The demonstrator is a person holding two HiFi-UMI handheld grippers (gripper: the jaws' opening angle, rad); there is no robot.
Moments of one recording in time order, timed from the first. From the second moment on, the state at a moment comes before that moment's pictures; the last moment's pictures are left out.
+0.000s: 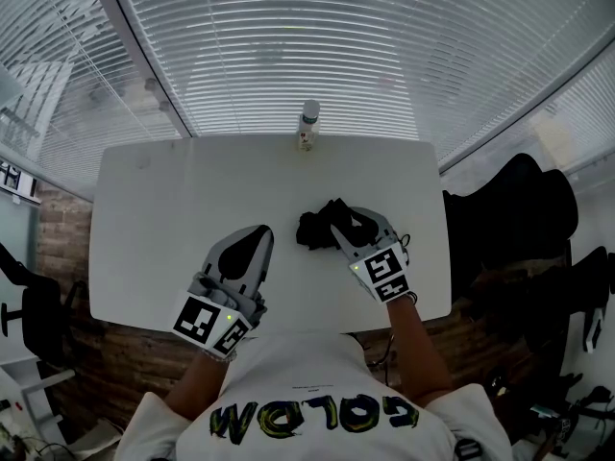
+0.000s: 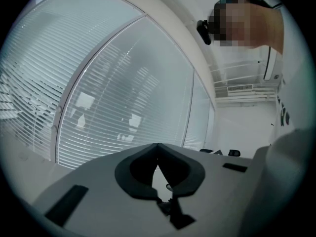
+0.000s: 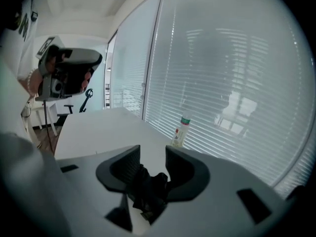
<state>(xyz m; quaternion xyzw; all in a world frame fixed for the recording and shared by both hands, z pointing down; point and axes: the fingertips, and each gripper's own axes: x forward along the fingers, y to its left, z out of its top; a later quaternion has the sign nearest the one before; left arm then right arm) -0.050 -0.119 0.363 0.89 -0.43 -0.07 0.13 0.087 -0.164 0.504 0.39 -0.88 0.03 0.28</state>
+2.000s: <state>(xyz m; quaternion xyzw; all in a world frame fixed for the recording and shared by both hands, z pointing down) -0.057 -0.127 0.362 0.89 -0.43 -0.07 0.12 0.081 -0.121 0.350 0.42 -0.90 0.02 0.09</state>
